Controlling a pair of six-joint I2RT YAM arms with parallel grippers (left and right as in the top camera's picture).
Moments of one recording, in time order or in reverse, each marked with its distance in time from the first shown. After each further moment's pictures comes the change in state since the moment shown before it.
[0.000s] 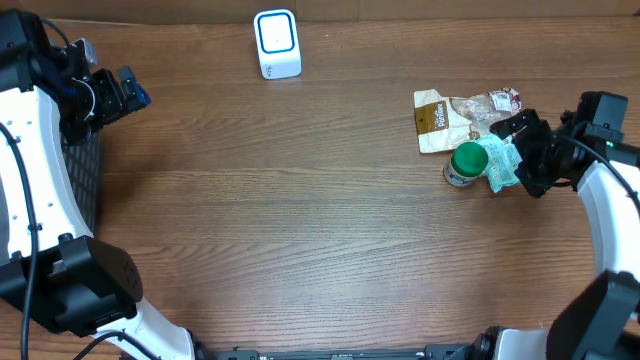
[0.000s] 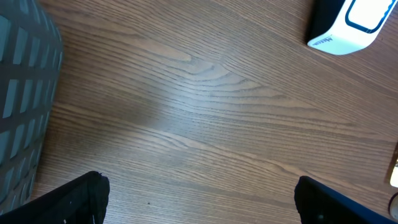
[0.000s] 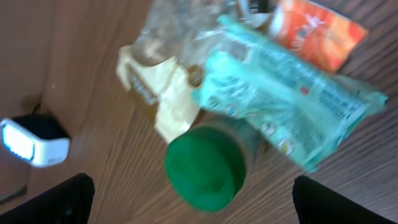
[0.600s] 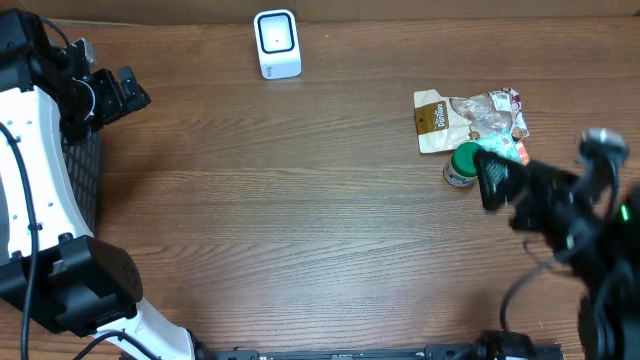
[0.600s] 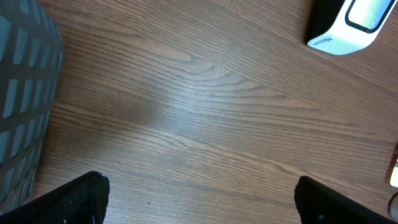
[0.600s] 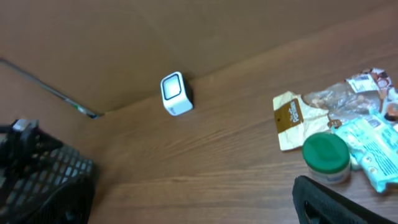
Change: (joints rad) left arm 0.000 0.000 0.000 0.000 0.000 0.000; right arm 0.212 -0.798 0.033 -0.165 -0.043 -0.258
